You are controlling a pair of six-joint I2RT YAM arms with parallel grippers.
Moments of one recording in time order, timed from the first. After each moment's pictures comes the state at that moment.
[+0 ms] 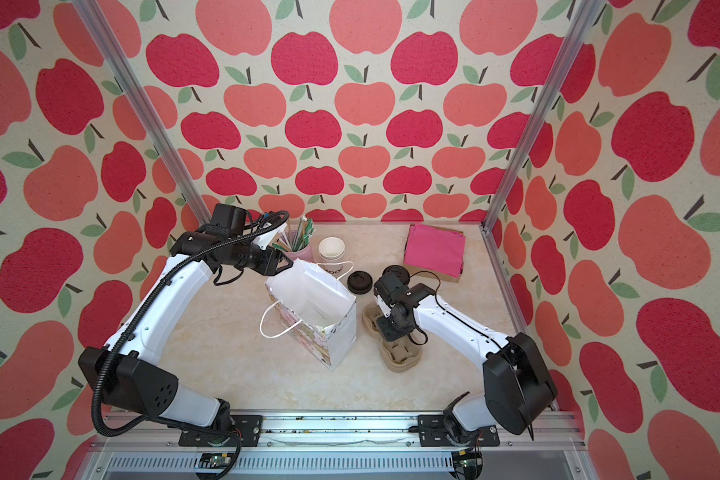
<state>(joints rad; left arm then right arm) -0.24 1.50 1.58 -1.01 0.45 0.20 0.70 1.43 1.01 -0.91 -0.01 0.13</state>
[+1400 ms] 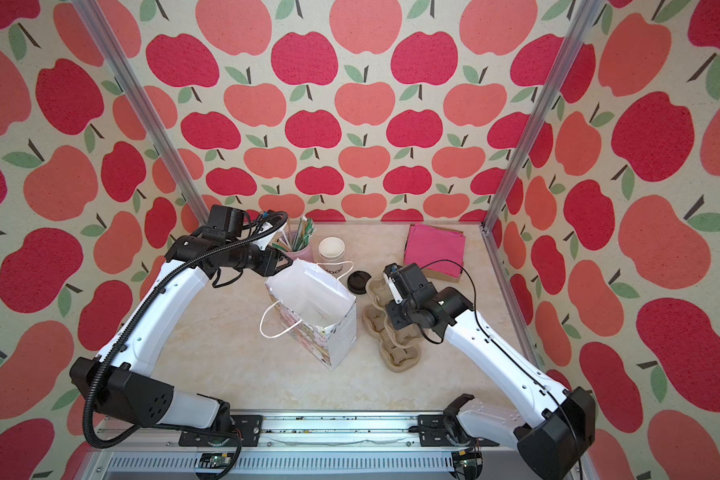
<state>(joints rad) -0.27 1.45 1.56 -0.97 0.44 0.19 0.70 1.15 1.10 -0.93 0.10 0.12</state>
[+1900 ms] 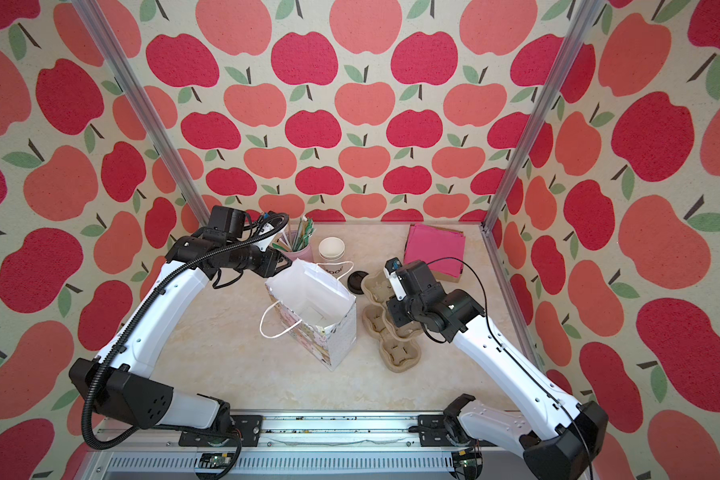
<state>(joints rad) -0.28 1.45 1.56 -0.98 0.41 0.19 0.70 1.11 1.10 -0.90 0.05 0.09</state>
